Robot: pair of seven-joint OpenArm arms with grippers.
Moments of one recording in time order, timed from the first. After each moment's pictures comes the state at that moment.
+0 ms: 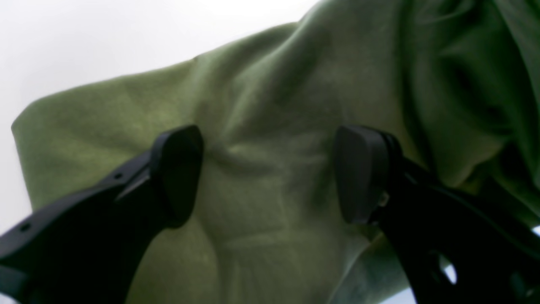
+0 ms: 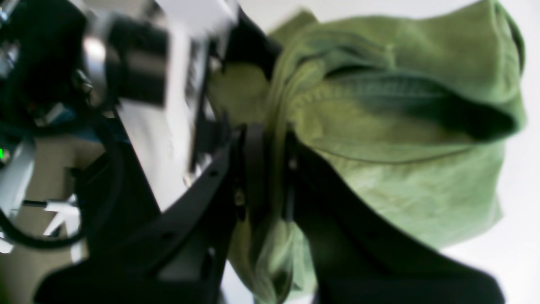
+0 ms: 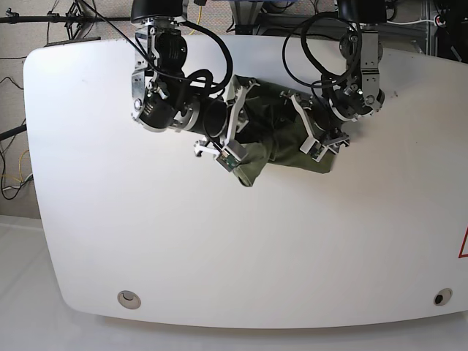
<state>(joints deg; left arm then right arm) 7.2 -3.6 -4.6 88.8 -7.8 -41.8 36.1 -4.6 -5.6 -4.0 108.2 33.7 39.3 -70.7</state>
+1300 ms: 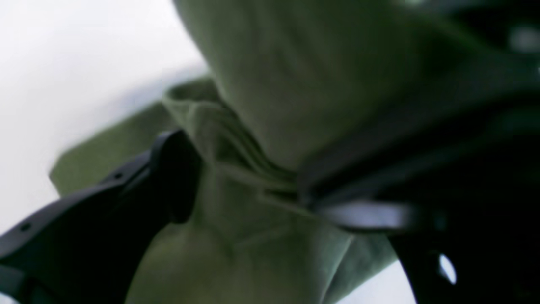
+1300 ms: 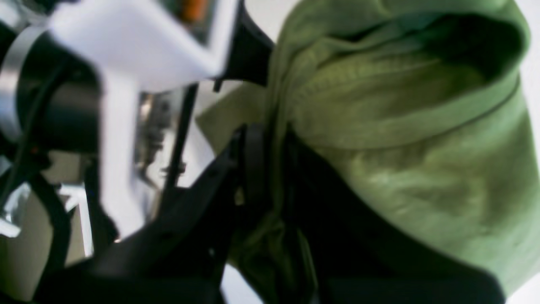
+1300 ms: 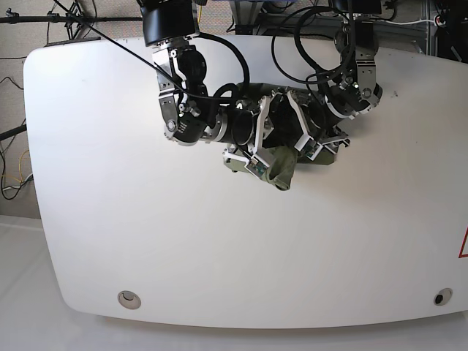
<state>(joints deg) 9.3 -0.7 -4.7 97.7 -4.9 -41.7 40.2 1.0 -5.1 -11.9 92.8 29.8 39.5 -60.4</state>
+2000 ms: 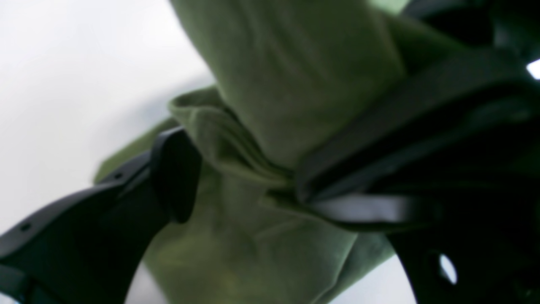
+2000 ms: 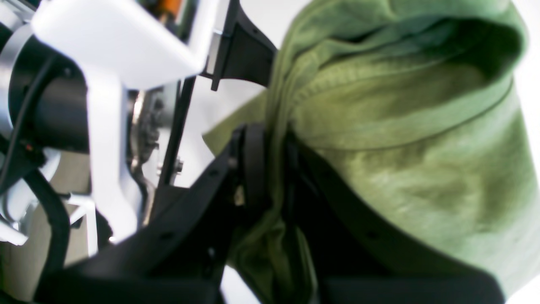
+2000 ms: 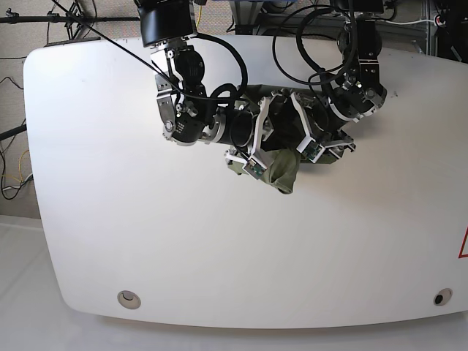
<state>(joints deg) 9.2 -1.0 -4.9 102.2 -3.6 -42.0 42.5 0.9 -4.4 -11.9 92.6 31.9 39.5 -58.2</state>
